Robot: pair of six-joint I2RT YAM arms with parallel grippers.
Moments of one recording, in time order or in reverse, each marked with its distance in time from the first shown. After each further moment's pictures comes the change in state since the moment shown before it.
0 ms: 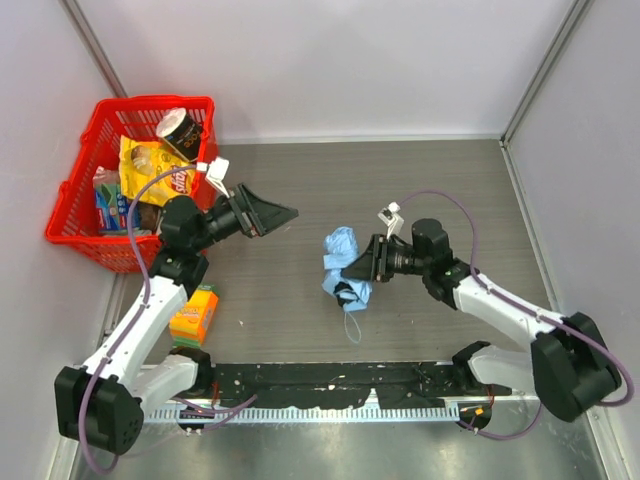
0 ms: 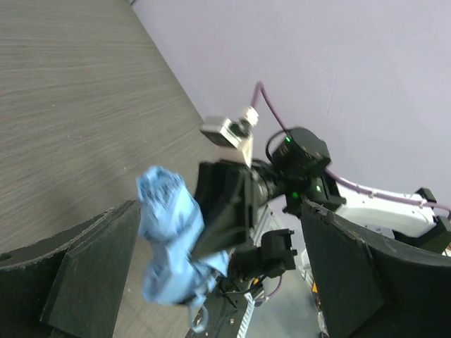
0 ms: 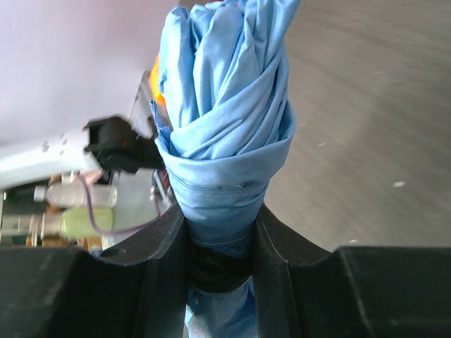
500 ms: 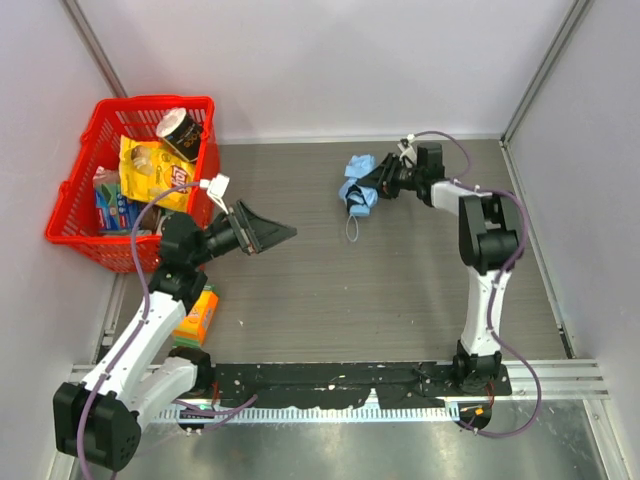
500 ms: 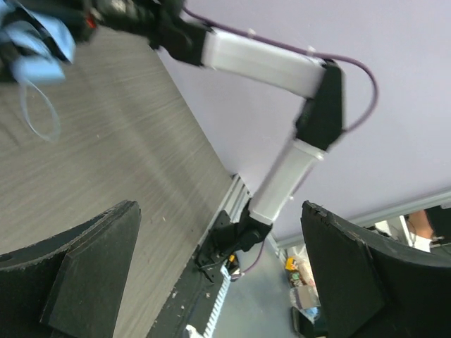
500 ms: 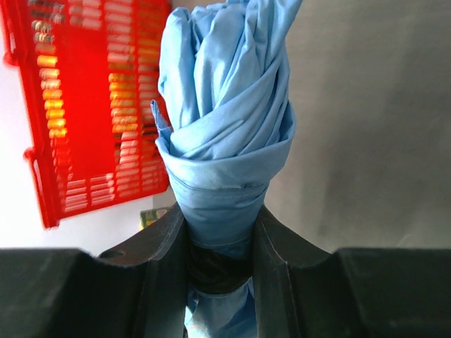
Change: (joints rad) left arm 0.000 -0.089 -0.099 0.005 0.060 -0.070; right arm -0.383 0.939 0.782 0.002 -0.103 0.117
